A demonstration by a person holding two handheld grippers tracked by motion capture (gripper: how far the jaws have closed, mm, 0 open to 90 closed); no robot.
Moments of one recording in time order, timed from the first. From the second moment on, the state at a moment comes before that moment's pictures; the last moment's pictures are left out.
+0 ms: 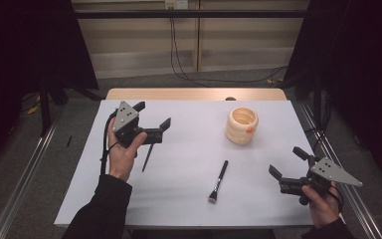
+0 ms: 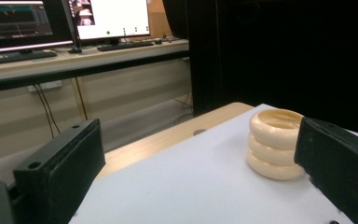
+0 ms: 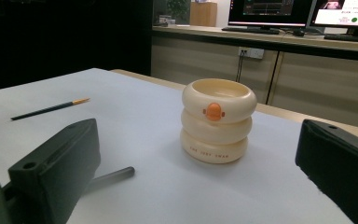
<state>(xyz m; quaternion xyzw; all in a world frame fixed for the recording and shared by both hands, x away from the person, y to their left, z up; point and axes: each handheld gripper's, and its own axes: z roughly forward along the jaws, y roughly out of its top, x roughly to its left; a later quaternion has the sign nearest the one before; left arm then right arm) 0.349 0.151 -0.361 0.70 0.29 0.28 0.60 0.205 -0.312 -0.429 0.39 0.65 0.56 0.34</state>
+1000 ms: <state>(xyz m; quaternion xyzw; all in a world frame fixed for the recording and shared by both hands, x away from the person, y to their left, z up) 0.375 0.155 -0.363 0.76 0.36 0.22 0.49 0.205 -0.312 -0.430 0.39 0.65 0.55 0.34</state>
